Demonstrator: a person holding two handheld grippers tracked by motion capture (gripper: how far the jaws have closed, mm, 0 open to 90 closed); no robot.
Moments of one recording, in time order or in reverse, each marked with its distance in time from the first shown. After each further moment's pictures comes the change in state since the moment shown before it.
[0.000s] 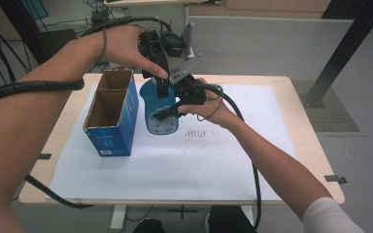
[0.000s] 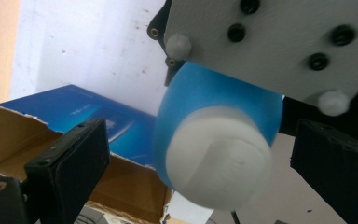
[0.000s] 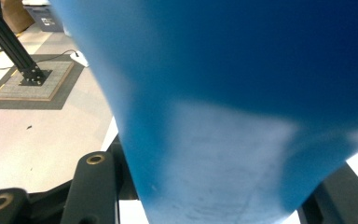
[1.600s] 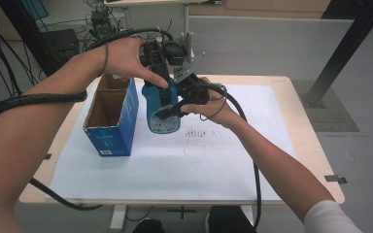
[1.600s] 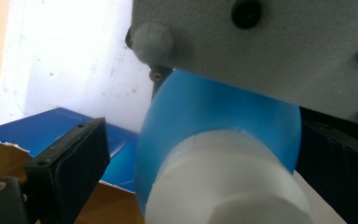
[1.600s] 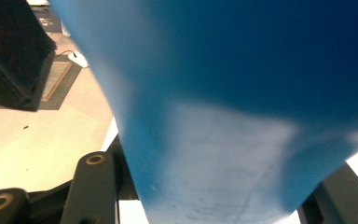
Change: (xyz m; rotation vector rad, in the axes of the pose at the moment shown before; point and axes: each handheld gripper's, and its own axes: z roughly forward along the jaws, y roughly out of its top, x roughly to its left) left arm -0.006 -0.002 0.015 -0.070 -0.008 0.044; right arm 0.003 0.002 -0.007 -0.023 -0.015 -0.032
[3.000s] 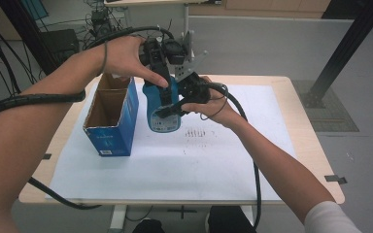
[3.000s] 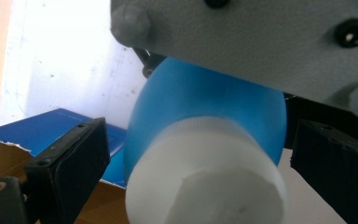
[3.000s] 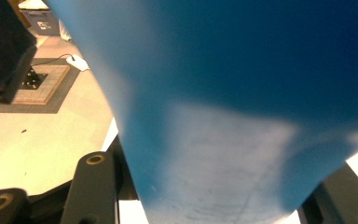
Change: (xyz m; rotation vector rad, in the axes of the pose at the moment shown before) left arm -0.004 0.000 -0.006 0.000 0.000 0.007; right arm 0.001 0.001 -0.004 -0.002 -0.014 0.012
